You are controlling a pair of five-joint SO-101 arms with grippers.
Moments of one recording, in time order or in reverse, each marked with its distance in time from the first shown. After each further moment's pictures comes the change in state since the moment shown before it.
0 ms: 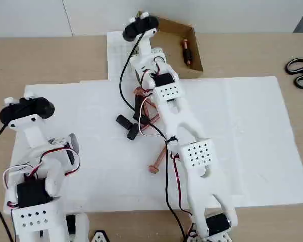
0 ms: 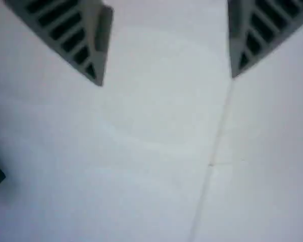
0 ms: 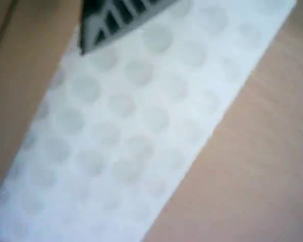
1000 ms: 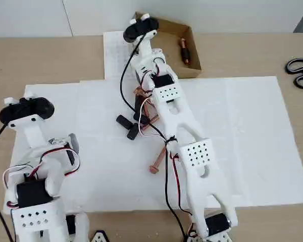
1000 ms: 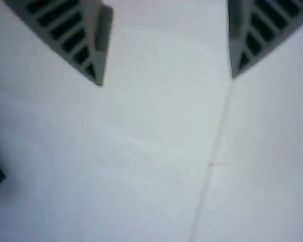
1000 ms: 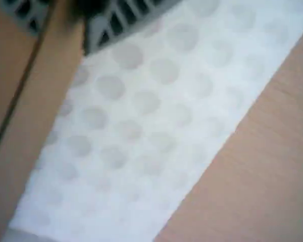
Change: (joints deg) left arm 0.0 0.0 0.0 0.0 0.0; right arm -0.9 -0.6 0.1 -3.1 -0.2
